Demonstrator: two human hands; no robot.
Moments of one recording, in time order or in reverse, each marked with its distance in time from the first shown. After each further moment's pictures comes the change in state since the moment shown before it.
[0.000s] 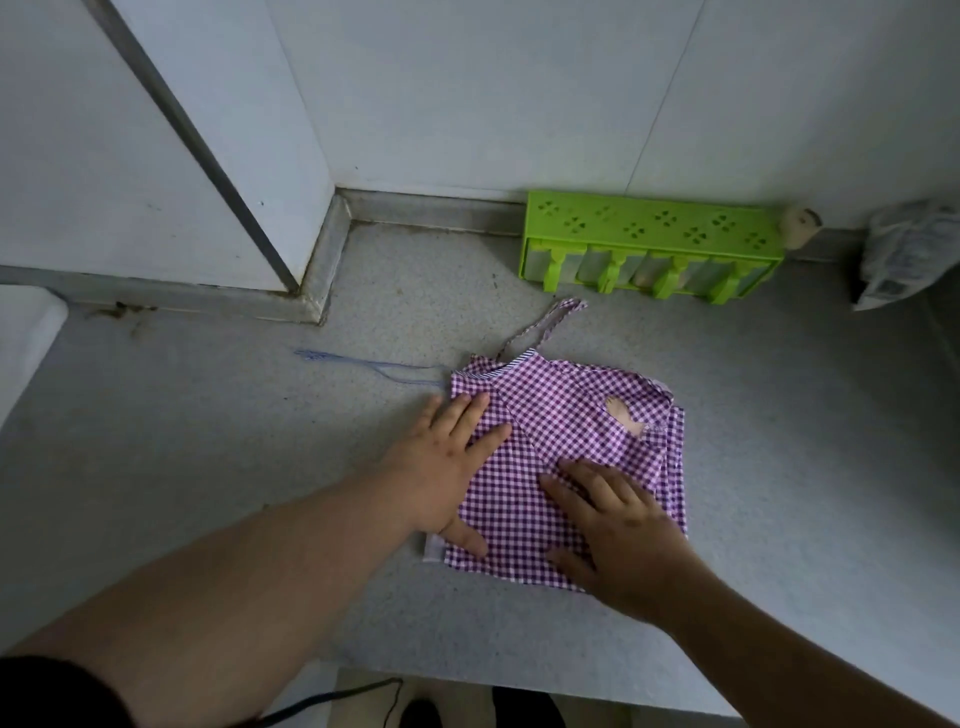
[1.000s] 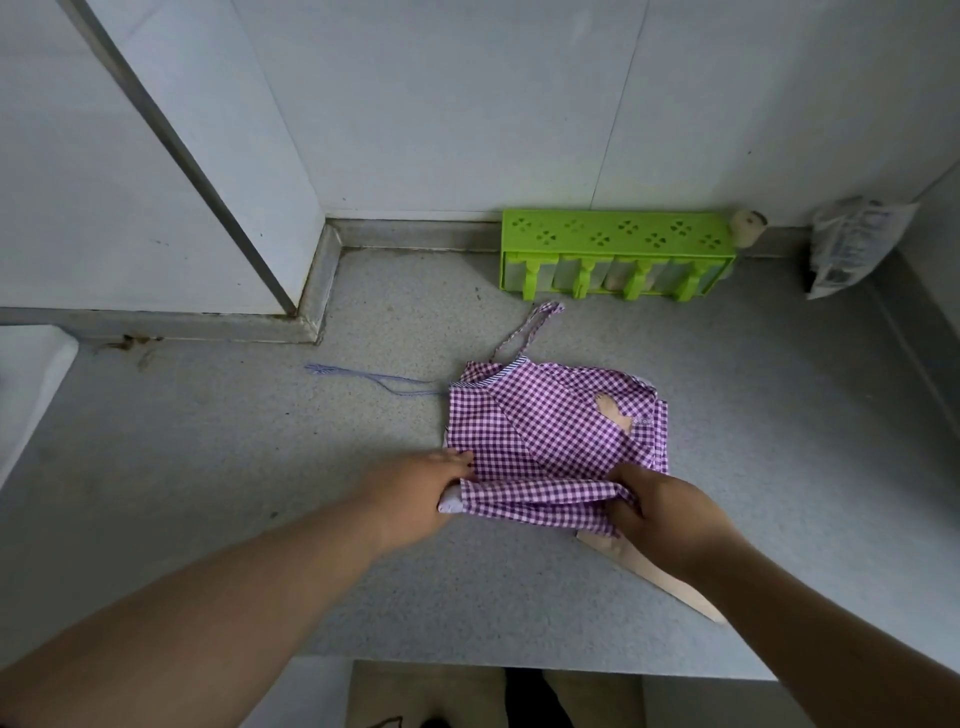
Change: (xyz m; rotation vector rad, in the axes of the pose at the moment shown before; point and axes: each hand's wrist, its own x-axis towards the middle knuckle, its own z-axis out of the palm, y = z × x) left_hand -0.051 0.007 0.002 -0.458 0.137 -0.035; right_hand -0.030 0.031 -0.017 0.371 0.073 0.281
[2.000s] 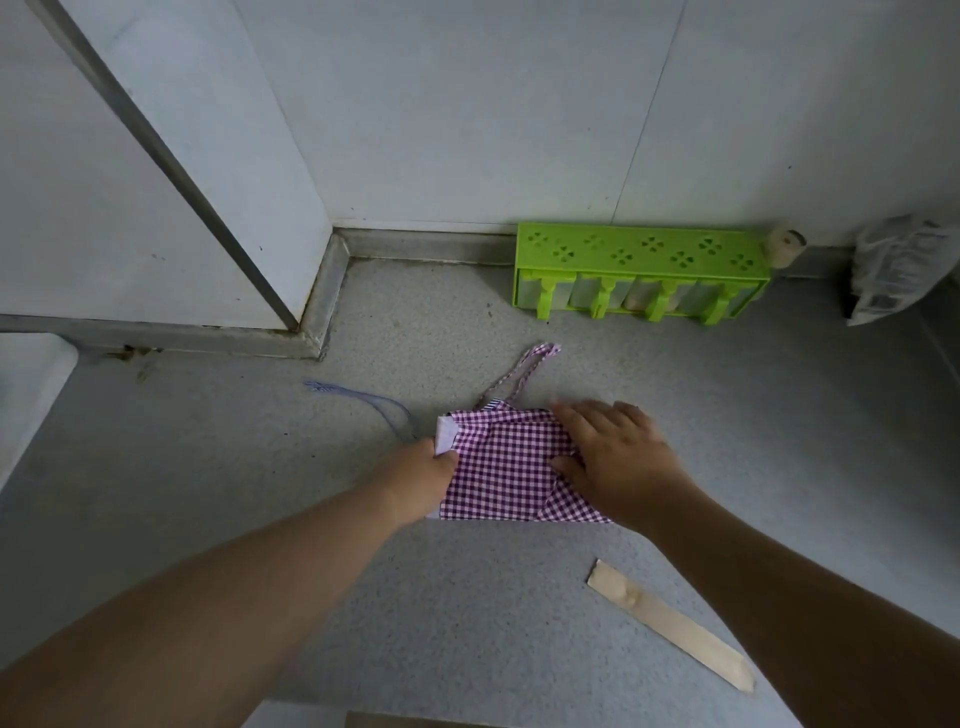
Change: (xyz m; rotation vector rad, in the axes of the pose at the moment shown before) left_hand 0.051 -0.009 -0.016 -0.664 0.096 -0.549; right_hand 0.099 -0.032 -0.016 -0.368 0.112 -0.246
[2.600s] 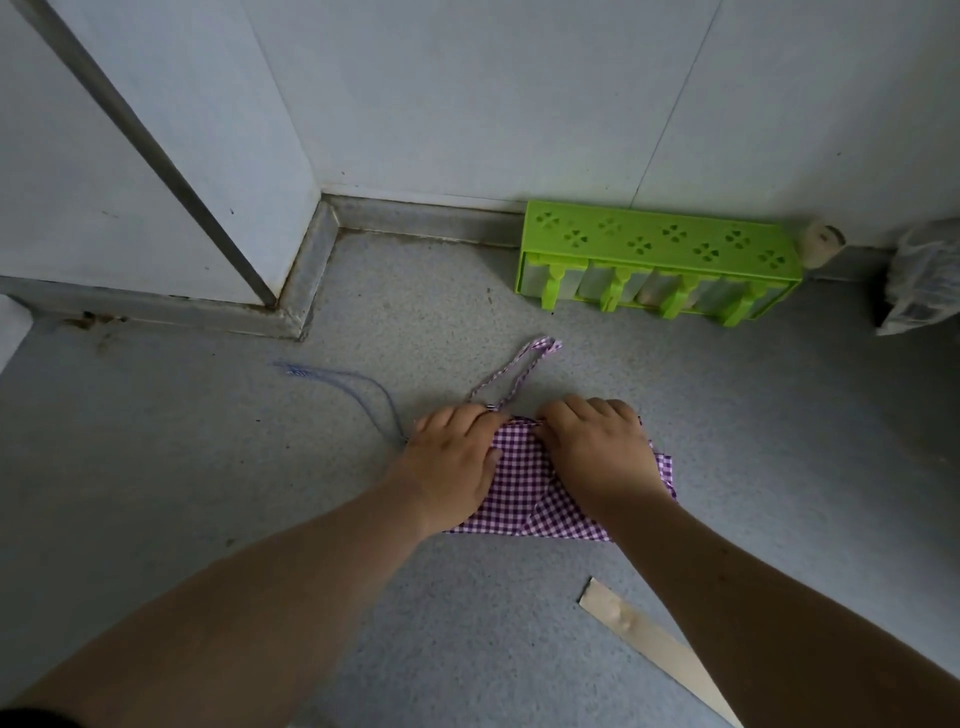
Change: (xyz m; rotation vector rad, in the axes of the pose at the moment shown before) left_hand 0.035 0.007 0.037 0.607 0.330 0.667; right_hand 0.039 -0.012 0.021 0.012 0.189 0.055
